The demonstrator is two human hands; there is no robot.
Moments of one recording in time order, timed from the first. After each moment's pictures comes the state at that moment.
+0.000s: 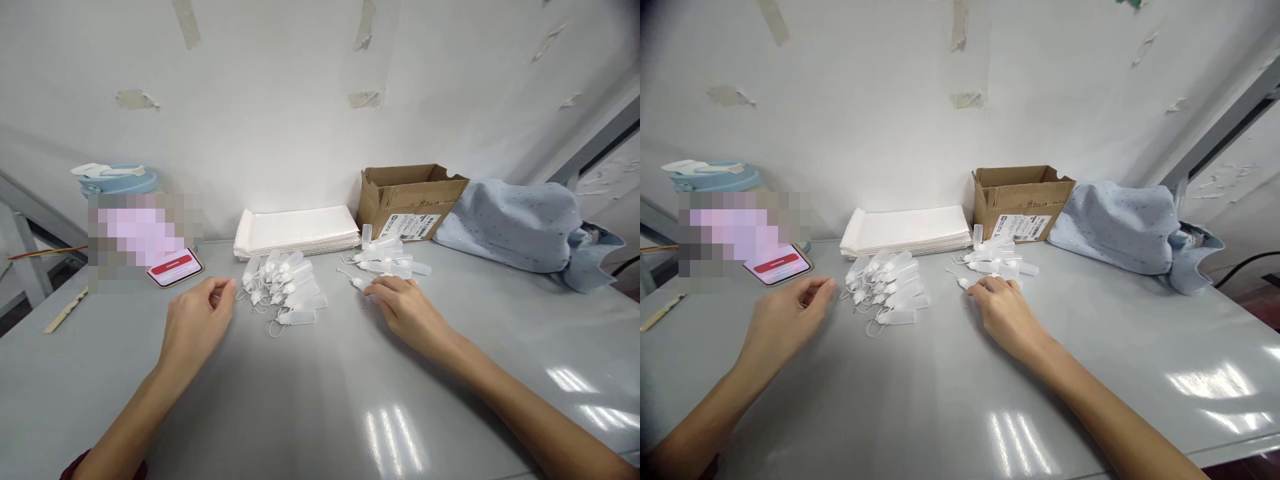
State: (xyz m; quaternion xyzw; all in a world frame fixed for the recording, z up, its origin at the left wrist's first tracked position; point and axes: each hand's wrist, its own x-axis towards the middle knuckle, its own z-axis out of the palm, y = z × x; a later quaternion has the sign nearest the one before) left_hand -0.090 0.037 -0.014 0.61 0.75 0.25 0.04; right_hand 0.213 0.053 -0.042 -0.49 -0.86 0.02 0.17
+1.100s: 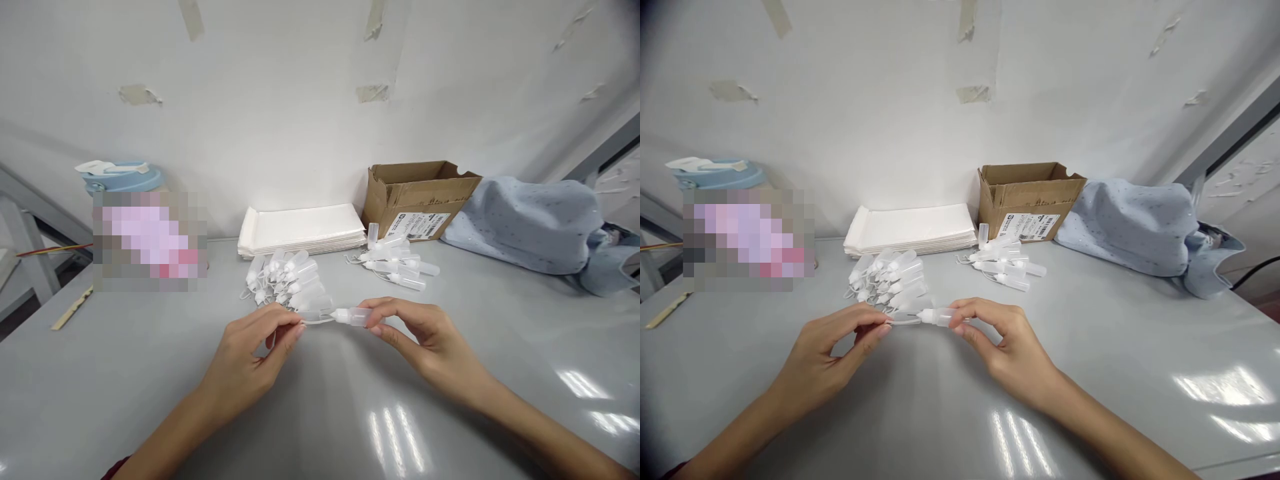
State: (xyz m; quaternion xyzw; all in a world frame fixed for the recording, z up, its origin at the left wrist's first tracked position) left_hand -0.052 0.005 -0.019 0.79 0.49 0.32 0.20; right_hand 0.193 0.016 -0.013 -0.42 -0.75 0.34 0.38
